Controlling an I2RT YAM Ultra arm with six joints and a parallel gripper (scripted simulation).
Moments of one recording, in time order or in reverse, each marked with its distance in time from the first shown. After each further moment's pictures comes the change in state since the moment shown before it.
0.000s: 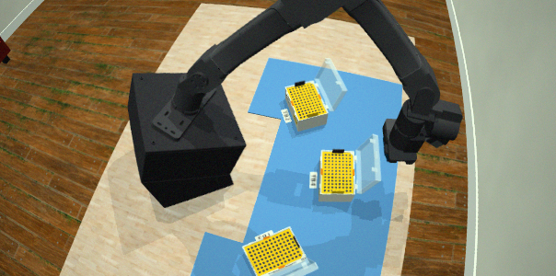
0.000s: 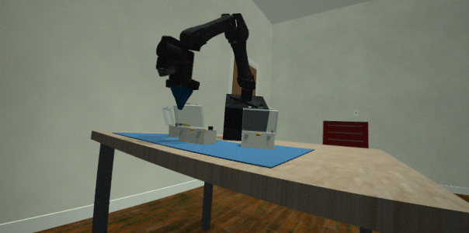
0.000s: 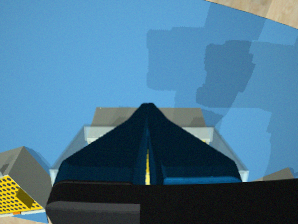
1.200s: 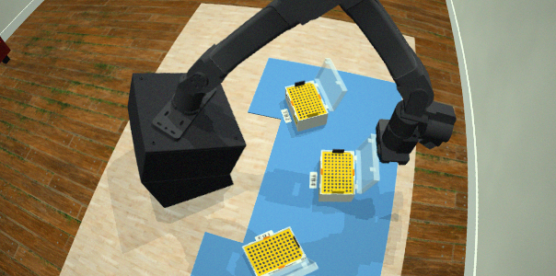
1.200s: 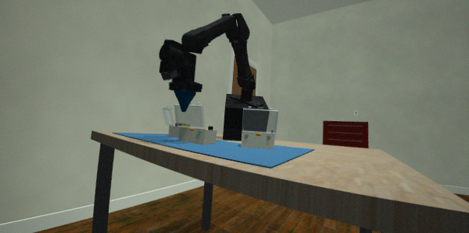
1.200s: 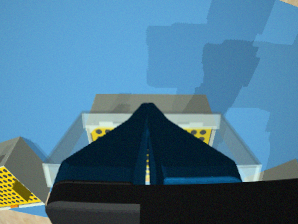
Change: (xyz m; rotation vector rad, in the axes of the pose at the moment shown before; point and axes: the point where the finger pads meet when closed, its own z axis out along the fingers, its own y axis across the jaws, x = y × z) arm 0.017 0.002 0.005 -0.005 0.024 0.005
